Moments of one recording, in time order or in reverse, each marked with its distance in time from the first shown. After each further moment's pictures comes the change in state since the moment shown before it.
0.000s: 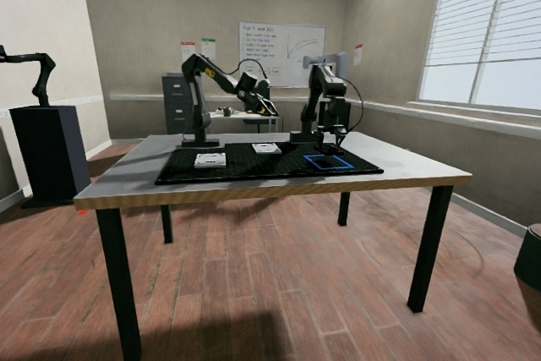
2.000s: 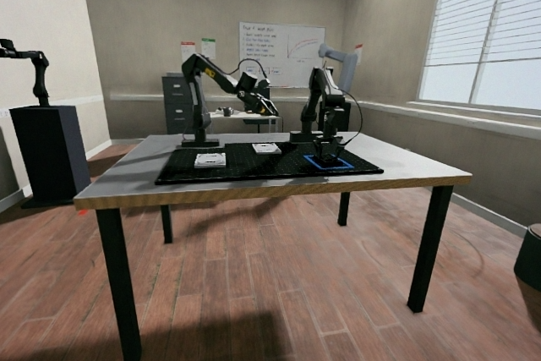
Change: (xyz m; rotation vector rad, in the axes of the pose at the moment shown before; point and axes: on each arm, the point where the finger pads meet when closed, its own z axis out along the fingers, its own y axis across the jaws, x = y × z) left arm 0.004 0.002 0.044 -0.001 0.008 -0.002; right arm -0.002 0.000 0.000 0.000 -0.009 -0.001
